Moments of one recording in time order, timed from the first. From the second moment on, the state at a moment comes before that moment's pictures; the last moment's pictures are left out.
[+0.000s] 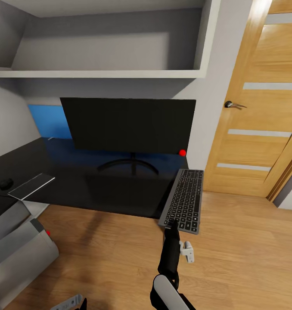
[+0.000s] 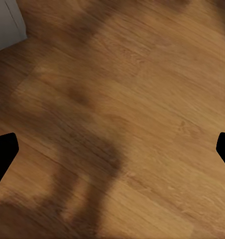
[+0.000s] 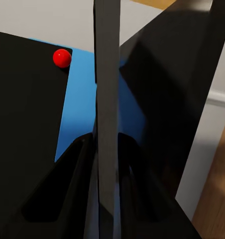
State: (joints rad) left arm 0.25 -0.02 -0.01 -1.40 0.31 0.14 0.26; right arm -0.28 0.17 0.61 -1.13 -1.47 -1.01 0.06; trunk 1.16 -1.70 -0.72
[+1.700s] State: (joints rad) left arm 0.25 -0.02 -0.01 -1.40 0.31 0.14 0.27; right arm -0.28 0.17 0.61 -1.10 -1.51 -1.01 0.06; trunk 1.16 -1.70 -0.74
